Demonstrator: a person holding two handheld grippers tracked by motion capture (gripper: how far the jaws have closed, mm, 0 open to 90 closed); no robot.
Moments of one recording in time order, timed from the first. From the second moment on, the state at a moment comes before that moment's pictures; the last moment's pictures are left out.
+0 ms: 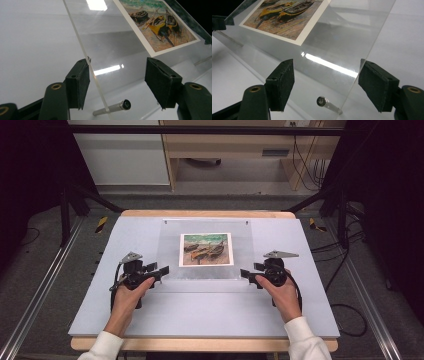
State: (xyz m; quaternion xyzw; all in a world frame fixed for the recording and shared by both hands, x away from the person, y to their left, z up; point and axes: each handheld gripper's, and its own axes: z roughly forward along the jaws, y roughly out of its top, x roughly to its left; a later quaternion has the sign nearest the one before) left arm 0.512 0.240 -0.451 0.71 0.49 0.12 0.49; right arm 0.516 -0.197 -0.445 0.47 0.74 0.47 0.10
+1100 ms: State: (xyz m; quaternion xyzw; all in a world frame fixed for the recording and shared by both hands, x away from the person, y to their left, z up) left arm 0.487 0.240 -0.447 0.72 0.47 0.15 0.48; right arm 0.489 -0.199 -0.442 0.44 0.76 0.45 0.15
